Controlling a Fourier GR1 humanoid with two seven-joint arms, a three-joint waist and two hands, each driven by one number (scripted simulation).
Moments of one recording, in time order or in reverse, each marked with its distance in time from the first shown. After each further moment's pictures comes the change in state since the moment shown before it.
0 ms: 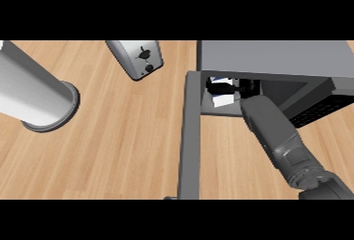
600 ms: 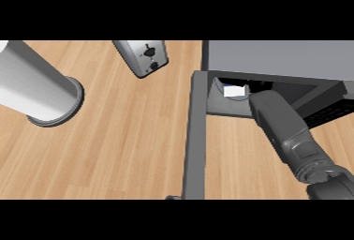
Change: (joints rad) left arm -0.023 0.018 0.004 0.024 -0.018 -0.018 -0.016; right arm -0.042 -0.050 -0.047 0.065 0.003 -0.162 0.055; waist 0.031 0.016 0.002
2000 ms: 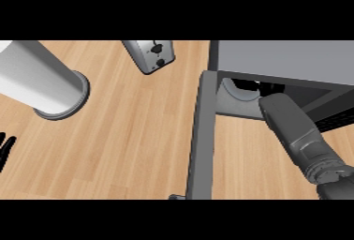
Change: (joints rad) left arm -0.124 0.001 -0.052 0.103 -0.074 0.028 0.004; right arm 0.008 -0.052 0.036 0.069 0.069 -0.067 0.058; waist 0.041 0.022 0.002
